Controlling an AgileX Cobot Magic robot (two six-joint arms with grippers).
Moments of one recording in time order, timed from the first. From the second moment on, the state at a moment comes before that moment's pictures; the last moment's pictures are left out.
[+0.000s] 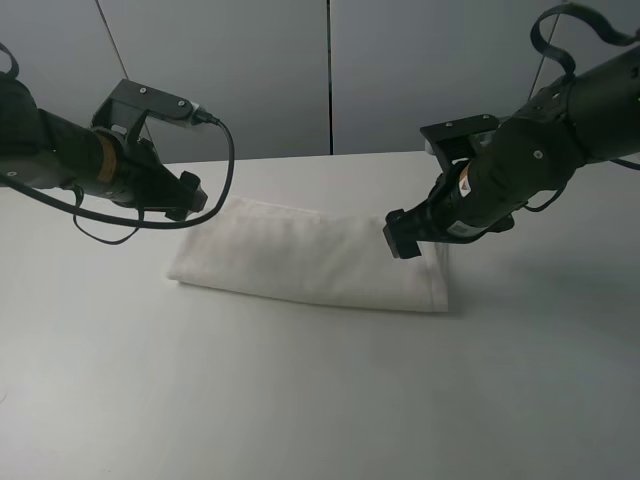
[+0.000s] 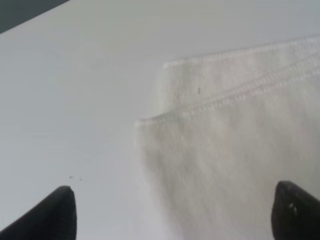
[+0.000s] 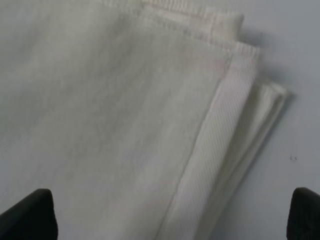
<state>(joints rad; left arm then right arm) -0.36 1.69 -0.86 0.90 0.11 -0.80 0.49 1.76 -0.85 -0.29 0.34 0.45</state>
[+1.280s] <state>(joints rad) -0.23 2.18 -1.47 0.09 0.79 0.01 0.41 1.84 -1.10 -0.06 0.78 0.39</state>
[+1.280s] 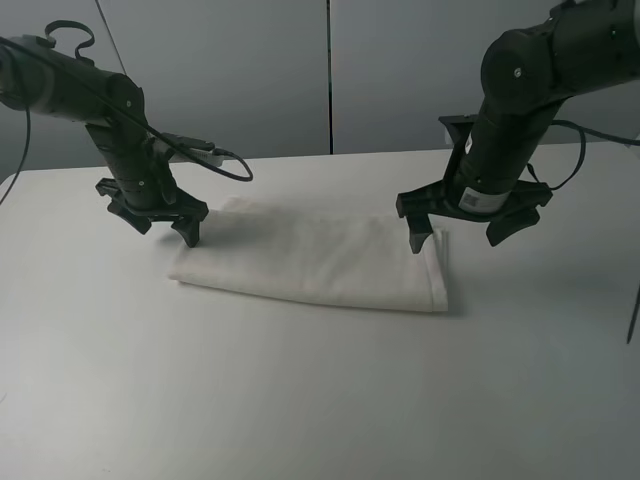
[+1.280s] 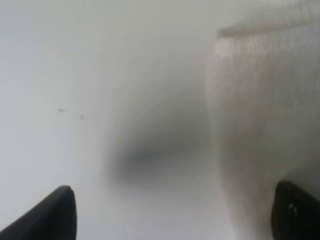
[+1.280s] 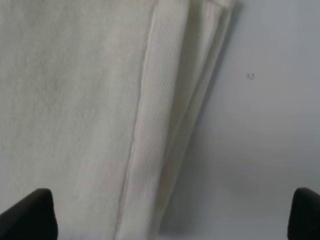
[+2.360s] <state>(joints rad) -0.23 2.23 -1.48 0.09 0.75 0.01 0.41 1.89 -1.22 -0.06 0.78 0.38</state>
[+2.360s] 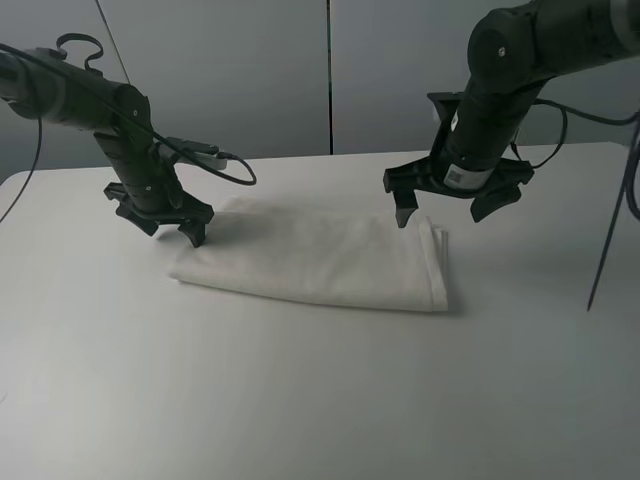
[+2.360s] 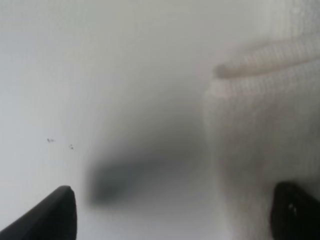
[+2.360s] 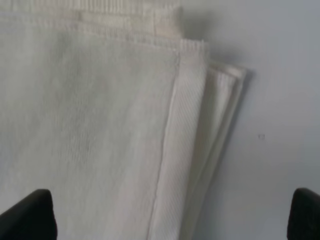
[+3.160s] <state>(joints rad) -0.23 2.23 -1.49 0.09 0.76 0.02 0.41 2.14 -1.35 -0.03 0.85 0.36</state>
